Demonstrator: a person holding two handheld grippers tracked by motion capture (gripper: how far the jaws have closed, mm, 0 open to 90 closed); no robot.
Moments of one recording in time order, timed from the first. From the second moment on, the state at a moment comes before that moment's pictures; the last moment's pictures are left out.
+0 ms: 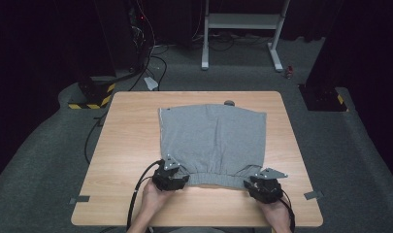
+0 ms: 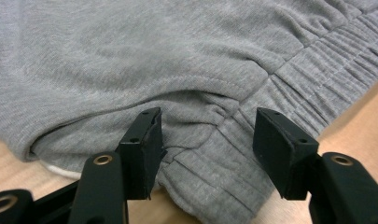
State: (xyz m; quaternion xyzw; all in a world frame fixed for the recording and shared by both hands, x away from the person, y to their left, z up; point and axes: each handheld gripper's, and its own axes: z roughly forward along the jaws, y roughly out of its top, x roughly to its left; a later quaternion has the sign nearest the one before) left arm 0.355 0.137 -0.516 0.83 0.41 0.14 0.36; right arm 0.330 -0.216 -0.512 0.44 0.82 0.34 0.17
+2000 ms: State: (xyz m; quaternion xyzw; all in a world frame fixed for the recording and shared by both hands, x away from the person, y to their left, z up) left arm 0.501 0.193 -0.510 0.73 0.58 0.17 0.30; right arm 0.321 -0.042 -0.500 0.24 0.88 0.41 0.09
